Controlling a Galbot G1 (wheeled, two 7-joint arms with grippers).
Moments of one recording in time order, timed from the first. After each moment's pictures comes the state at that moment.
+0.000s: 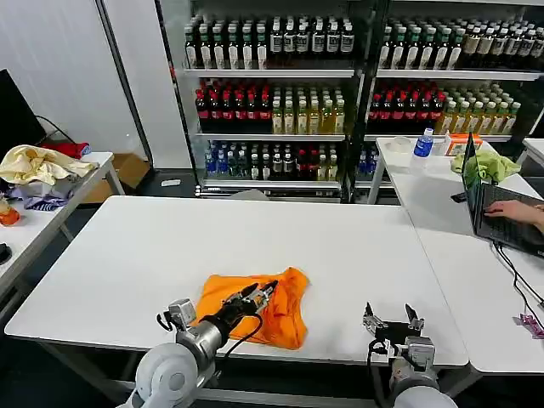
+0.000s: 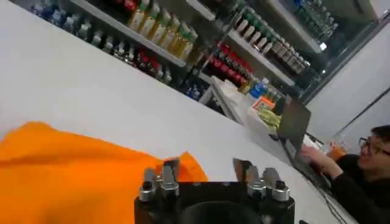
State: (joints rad) left arm 1.17 -1.16 -0.20 -2.04 -1.05 0.51 -0.25; right arm -1.45 1.28 0.43 2.15 0.32 -0.55 0.40
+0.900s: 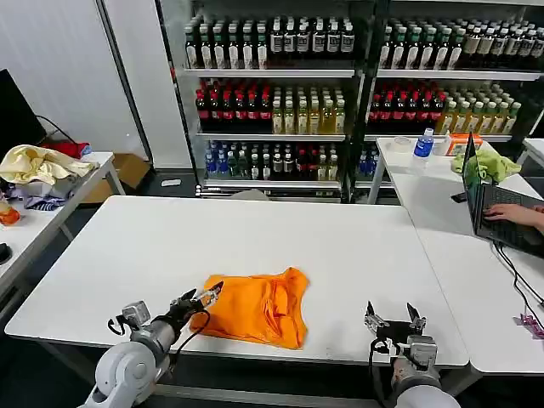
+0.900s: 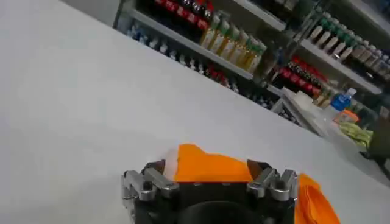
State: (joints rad) left arm 1.21 -1.12 -0.39 -1.87 -1.01 0.48 -0.19; right arm -1.46 1.27 0.44 2.16 0.32 -0.55 0.40
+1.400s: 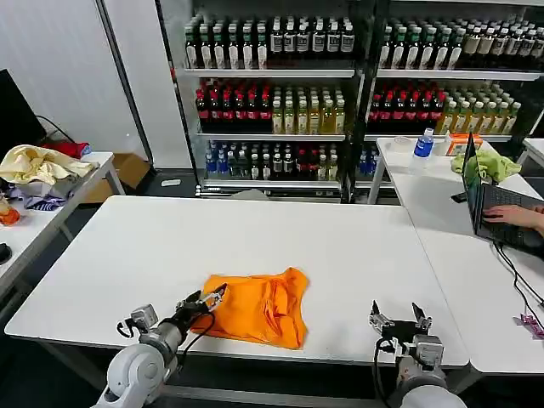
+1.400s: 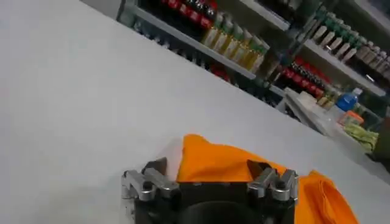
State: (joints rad) left arm 1.20 -1.16 -0.37 -1.80 -0.95 0.44 -0.15; right arm -1.46 1.27 0.46 2.17 0.33 -0.56 0.40
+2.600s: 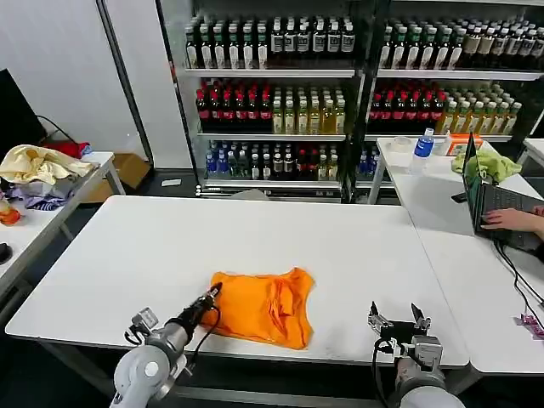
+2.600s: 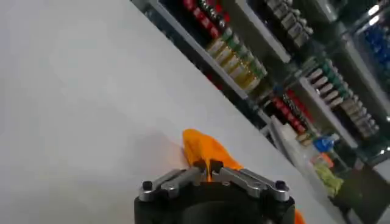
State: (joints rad) left arm 1.21 -1.24 -0.42 -1.81 -1.19 0.41 -0.18; right arm -1.47 1.27 0.46 2.18 0.33 -0.57 0.41
